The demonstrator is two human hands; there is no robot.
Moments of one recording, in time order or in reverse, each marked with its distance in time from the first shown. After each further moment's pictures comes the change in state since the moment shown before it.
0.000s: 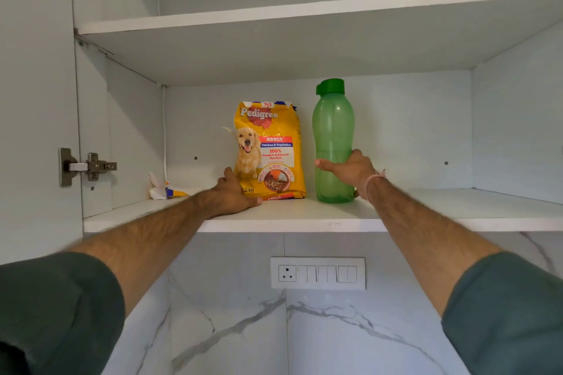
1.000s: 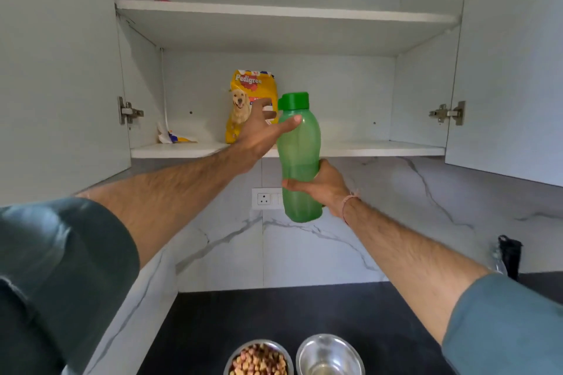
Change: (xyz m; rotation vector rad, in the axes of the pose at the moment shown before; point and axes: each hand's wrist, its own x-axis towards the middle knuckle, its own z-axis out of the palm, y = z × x) left_hand -0.258 0.084 -0.046 -0.824 0.021 0.410; right_hand -0.300 0.014 -0.014 0.085 -0.033 -0.032
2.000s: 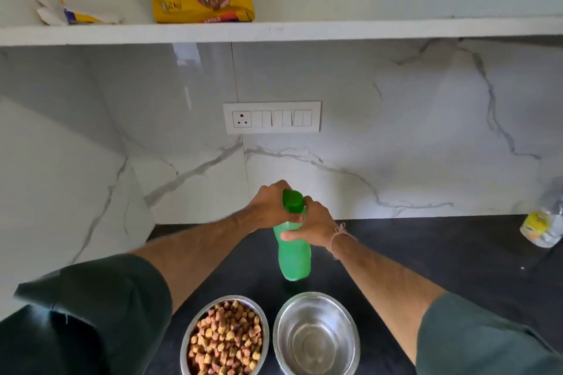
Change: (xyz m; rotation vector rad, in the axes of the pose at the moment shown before) left_hand -0.039 -0.355 0.161 0.540 -0.496 -0.447; right_hand 0.068 0.332 0.097 -0.293 -0.461 0.201
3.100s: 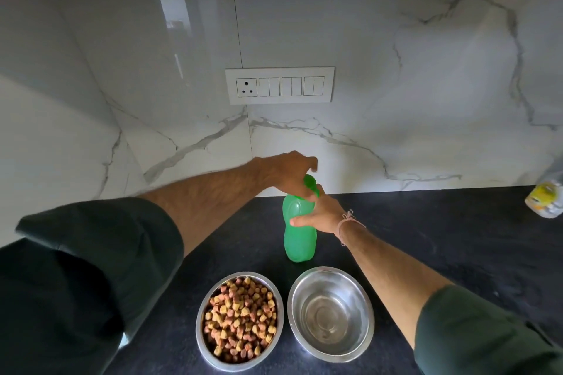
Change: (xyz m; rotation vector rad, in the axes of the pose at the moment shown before) left_hand 0.033 0.015 -0.023 0.607 -0.354 0.273; right_hand 0.008 0.025 0.036 0.061 -0.052 0.115
